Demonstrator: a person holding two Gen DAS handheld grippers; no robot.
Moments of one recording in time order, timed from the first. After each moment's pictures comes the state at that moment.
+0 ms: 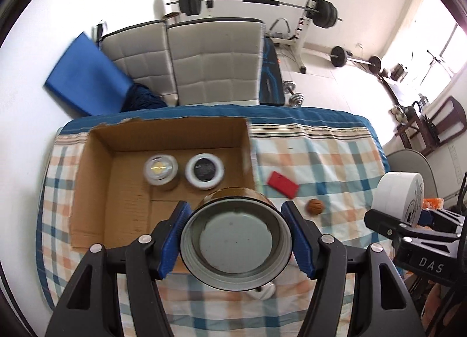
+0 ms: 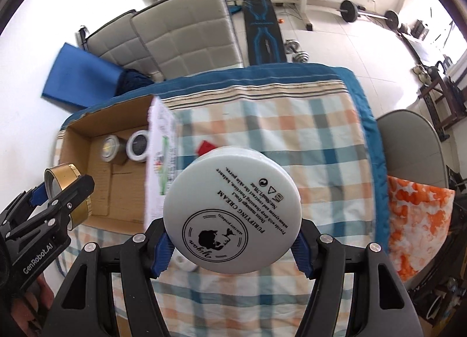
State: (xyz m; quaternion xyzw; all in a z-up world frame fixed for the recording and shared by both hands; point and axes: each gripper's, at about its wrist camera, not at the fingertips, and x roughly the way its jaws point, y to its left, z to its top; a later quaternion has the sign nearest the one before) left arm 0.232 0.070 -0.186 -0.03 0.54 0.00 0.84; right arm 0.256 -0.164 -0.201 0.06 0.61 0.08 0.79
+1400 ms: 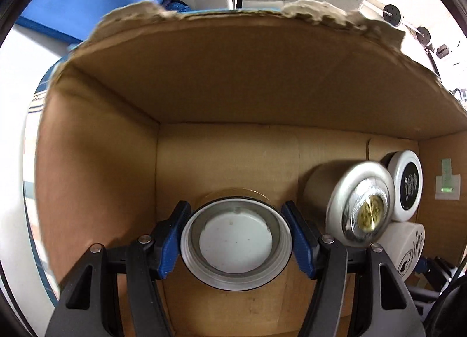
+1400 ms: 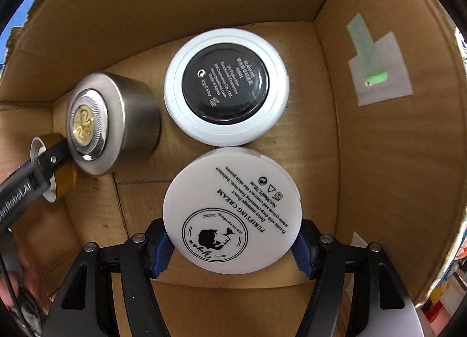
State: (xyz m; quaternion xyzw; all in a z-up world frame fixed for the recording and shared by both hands) left arm 0.361 0.266 -0.390 -0.03 0.69 0.03 0.73; right arm 0.350 0.112 -0.432 0.06 0.75 0.04 0.65
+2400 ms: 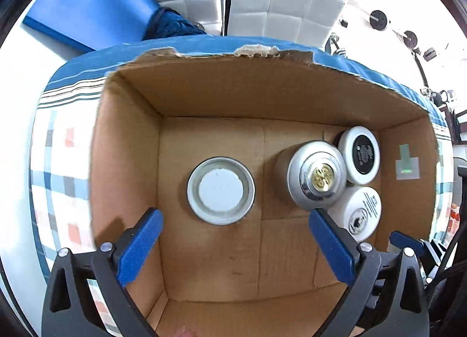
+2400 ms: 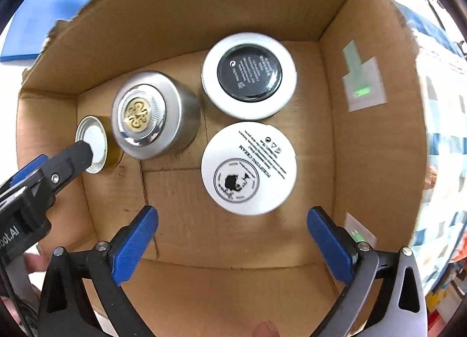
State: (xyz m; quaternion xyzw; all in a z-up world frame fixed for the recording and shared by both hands) left arm 0.312 0.264 -0.326 -0.05 0.67 0.01 0.74; right arm 0.350 0.136 -0.383 0.05 0.74 0.05 0.67
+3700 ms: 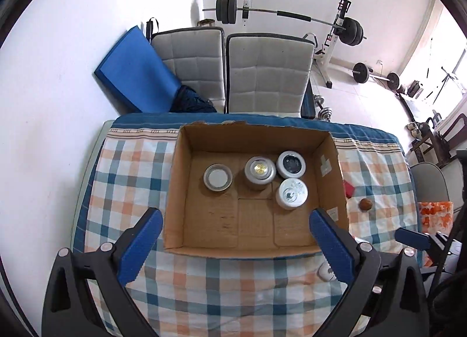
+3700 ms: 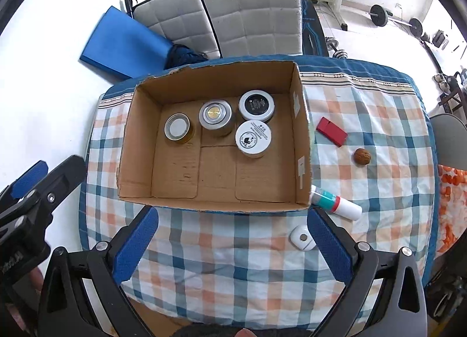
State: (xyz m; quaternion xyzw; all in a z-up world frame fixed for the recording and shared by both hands) left arm 0.198 0.210 -0.138 -0.03 0.52 0.03 0.85; right arm 0.196 0.064 -0.173 0.05 0.62 0.11 0.77
